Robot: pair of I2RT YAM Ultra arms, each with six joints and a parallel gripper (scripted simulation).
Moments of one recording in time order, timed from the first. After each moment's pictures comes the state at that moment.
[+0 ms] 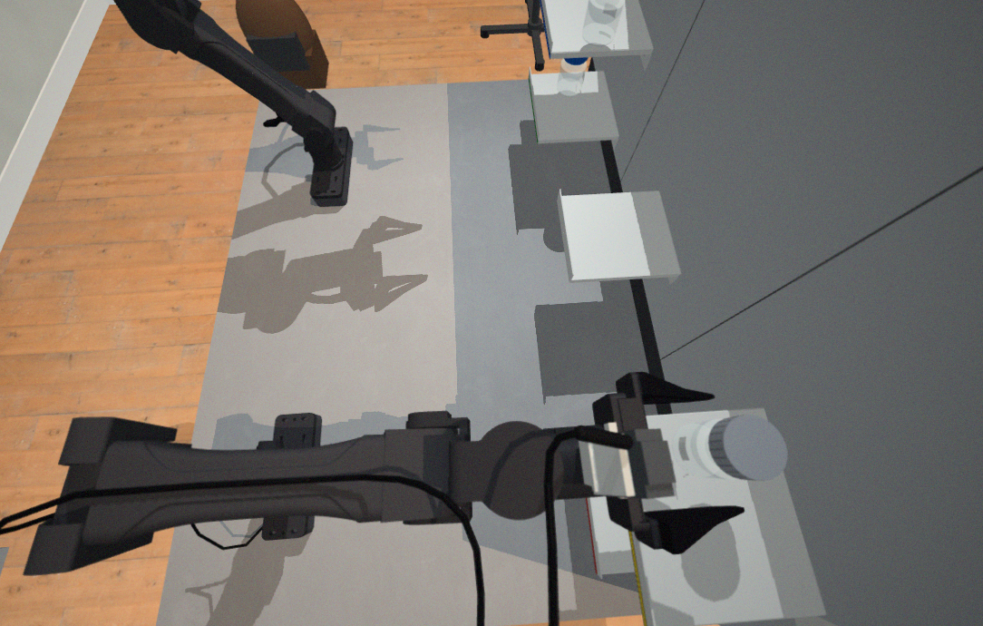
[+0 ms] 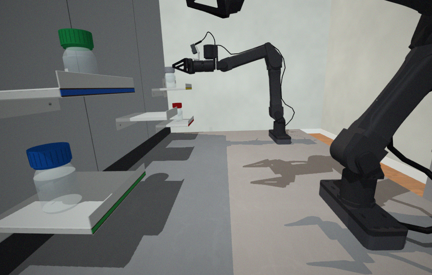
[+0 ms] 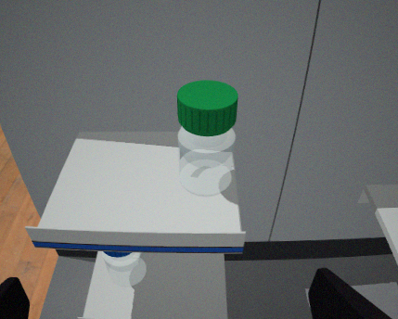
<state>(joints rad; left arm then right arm) 0.00 0.98 1.24 -0.41 -0.10 0.02 -0.03 1.65 1.37 0.30 -0.02 0.00</state>
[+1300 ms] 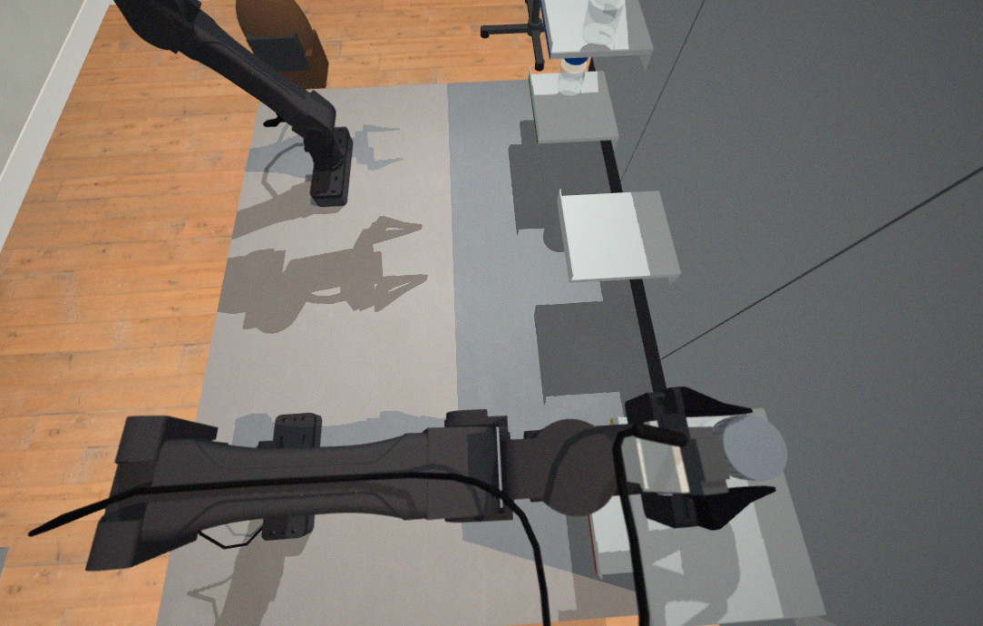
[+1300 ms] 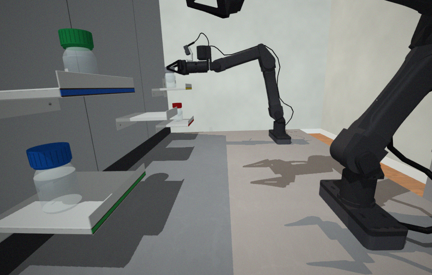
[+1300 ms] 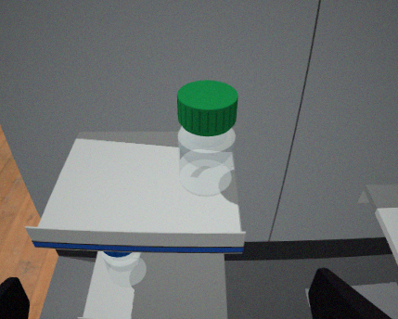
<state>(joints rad) 0.00 0.98 1.24 -0.41 -0.10 0.02 -0.03 1.77 1.51 0.27 -0.02 0.00</state>
